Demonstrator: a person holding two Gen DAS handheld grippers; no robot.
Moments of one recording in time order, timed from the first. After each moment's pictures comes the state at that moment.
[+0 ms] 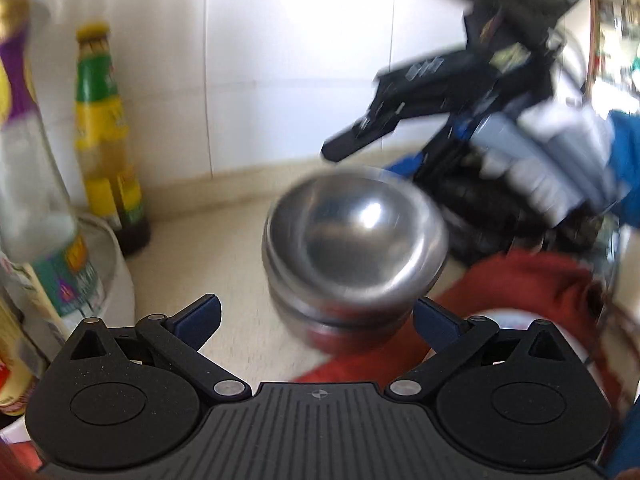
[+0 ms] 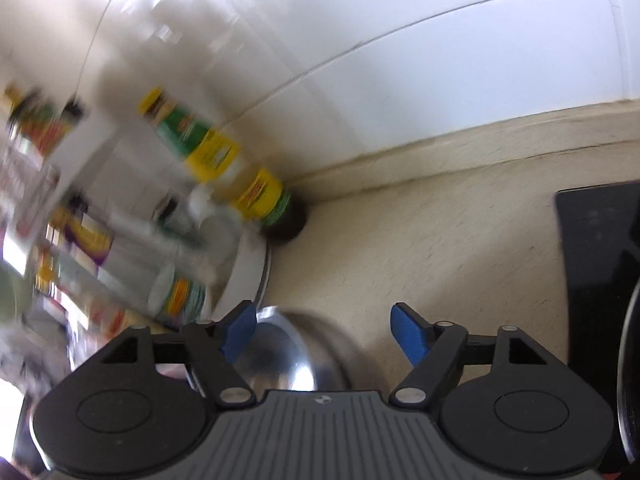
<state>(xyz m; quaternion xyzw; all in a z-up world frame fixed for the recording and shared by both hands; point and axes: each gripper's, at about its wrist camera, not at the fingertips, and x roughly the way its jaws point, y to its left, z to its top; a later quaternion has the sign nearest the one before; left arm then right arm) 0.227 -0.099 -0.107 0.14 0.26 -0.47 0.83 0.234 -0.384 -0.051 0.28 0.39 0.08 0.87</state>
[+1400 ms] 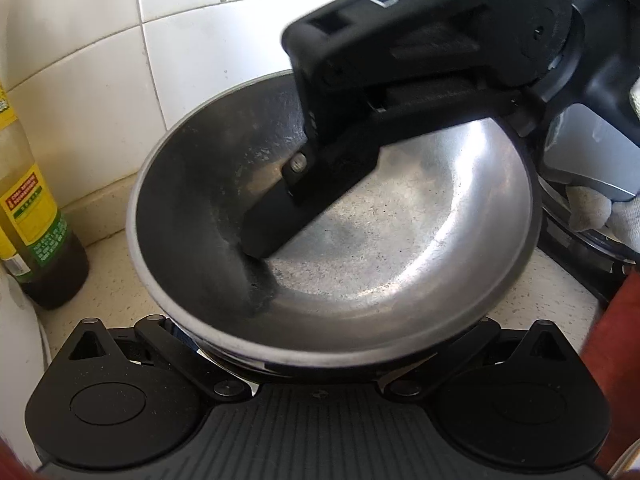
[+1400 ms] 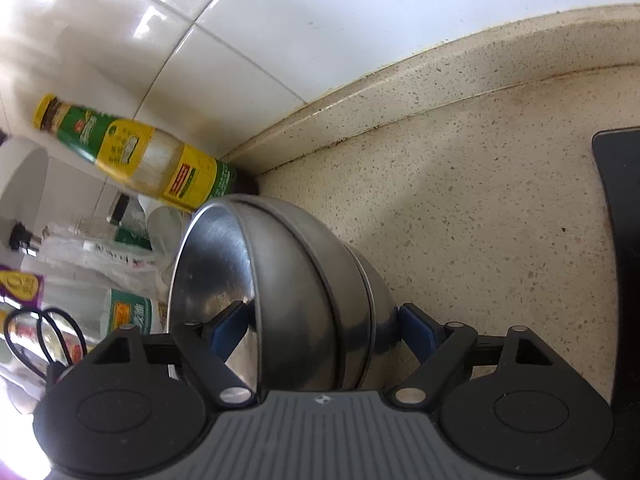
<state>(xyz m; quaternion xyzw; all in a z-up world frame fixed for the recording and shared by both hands) 0.321 -0.239 -0.162 0.21 0.29 -0.42 0.84 0.304 -0.414 -0.123 0.37 0.46 0.09 0.80</state>
